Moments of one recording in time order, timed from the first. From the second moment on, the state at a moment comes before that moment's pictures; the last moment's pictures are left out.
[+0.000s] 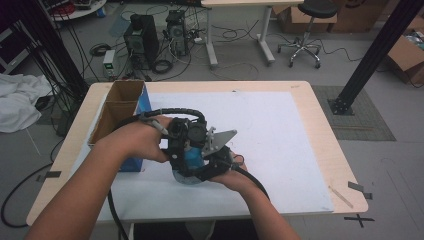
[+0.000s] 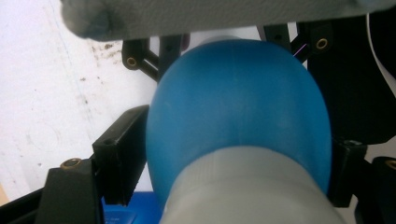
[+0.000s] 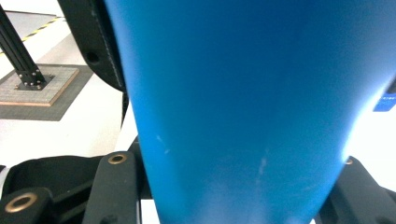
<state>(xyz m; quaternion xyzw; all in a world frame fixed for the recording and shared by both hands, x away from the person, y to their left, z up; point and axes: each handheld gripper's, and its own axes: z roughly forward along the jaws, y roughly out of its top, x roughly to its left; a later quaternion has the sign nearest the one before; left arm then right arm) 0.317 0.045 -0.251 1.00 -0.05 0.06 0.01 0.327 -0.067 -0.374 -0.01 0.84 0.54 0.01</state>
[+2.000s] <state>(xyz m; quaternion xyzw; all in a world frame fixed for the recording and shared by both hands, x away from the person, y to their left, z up) 0.329 0.052 -0.227 1.00 0.02 0.03 0.00 0.331 -0.101 -0.347 0.01 0.87 0.49 0.01</state>
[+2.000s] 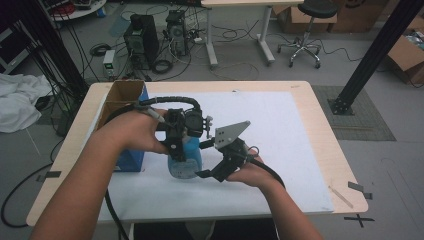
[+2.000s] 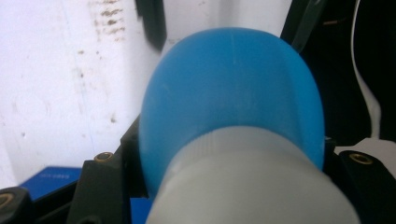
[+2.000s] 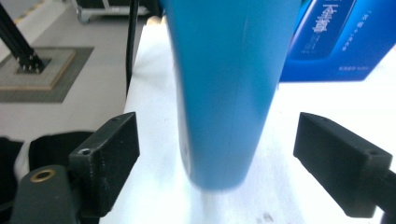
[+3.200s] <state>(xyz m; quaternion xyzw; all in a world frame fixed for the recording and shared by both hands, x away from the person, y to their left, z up) 0.390 0.174 -0.098 0.89 0.45 0.03 0.01 0.366 -0.150 -0.282 0.02 0.99 0.13 0.02</state>
